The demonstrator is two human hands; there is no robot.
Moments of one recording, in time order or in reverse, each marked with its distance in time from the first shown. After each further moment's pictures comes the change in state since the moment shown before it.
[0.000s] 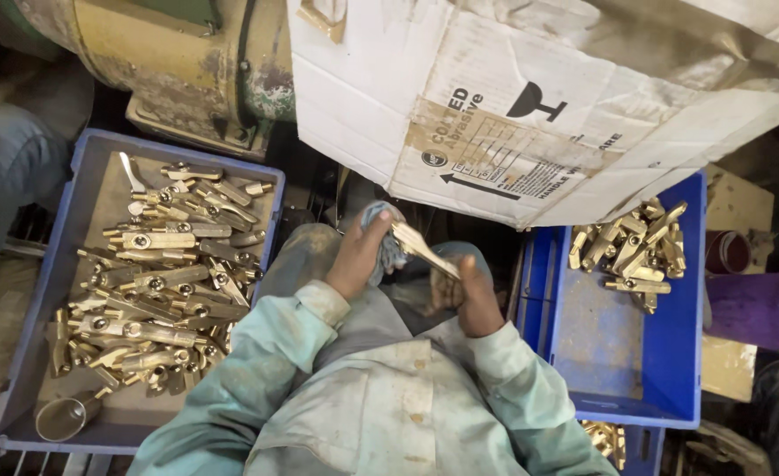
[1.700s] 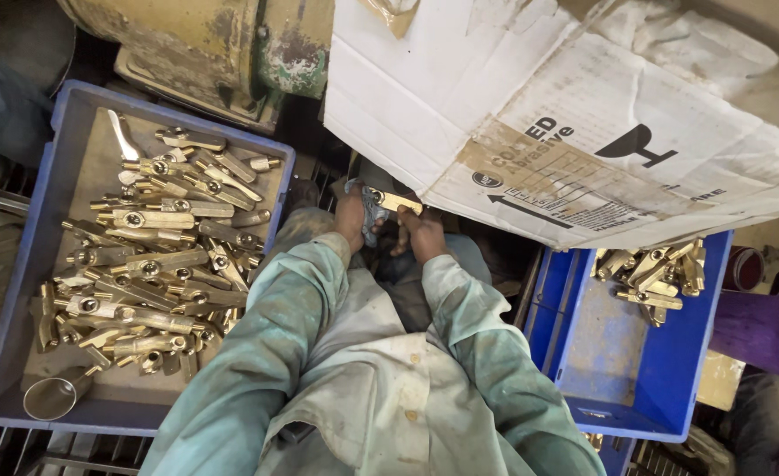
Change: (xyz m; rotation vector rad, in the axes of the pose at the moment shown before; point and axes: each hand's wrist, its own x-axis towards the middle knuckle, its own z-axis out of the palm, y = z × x) left_hand 0.122 -0.164 -0.134 -0.316 0.431 -0.348; right_hand 0.177 0.128 0.007 -0.084 0.194 0.197
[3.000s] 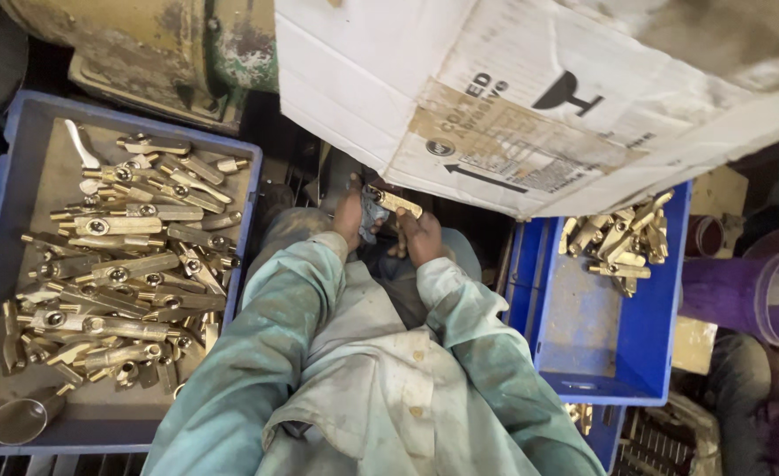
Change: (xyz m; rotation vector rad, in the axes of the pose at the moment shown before) left_hand -0.010 -0.028 0.037 0.100 -0.155 -0.056; right_hand -0.043 -0.005 -0.037 -0.083 0.078 -0.173
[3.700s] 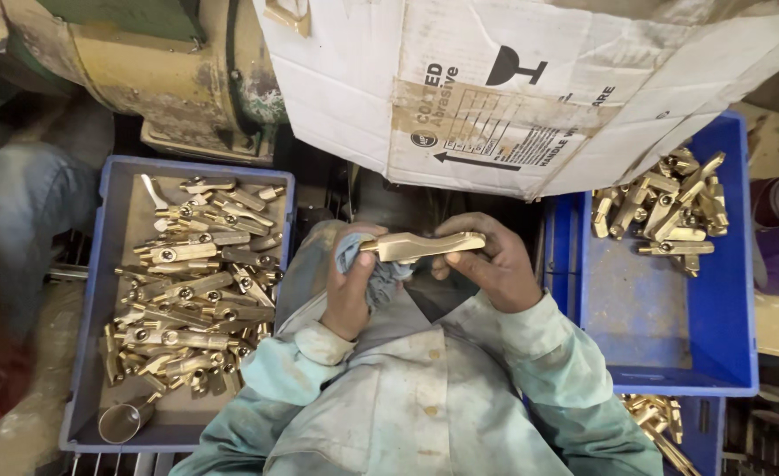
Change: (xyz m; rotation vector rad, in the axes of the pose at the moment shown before) left_hand -0.273 0.082 0.079 0.481 -0.140 0.871; right_hand -0.156 -0.196 -0.020 0.144 -0.407 -0.270
